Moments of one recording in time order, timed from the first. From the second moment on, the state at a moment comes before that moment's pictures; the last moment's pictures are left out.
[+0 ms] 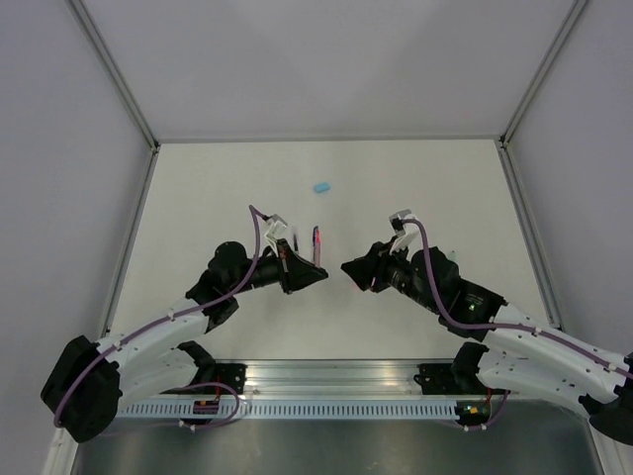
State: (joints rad) left arm -0.67 1.02 0.43 0.54 0.60 -0.63; right arm 0.95 0.83 0.66 -0.05 0.12 0.59
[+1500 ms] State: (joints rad) left arm -0.67 0.43 0.45 0.10 0.16 -0.51; right arm 0.73 1.79 1.11 -0.60 -0.16 -0.18
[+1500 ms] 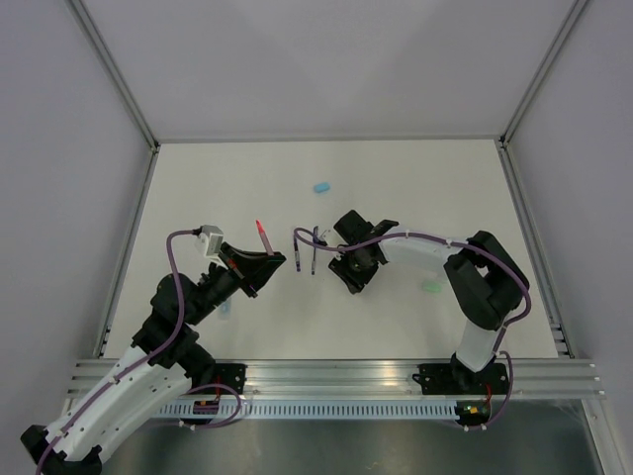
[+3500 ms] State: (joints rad) left arm -0.67 0.93 0.44 0.53 0.66 -0.56; right arm 0.77 1.07 0.95 0.20 -0.21 0.48
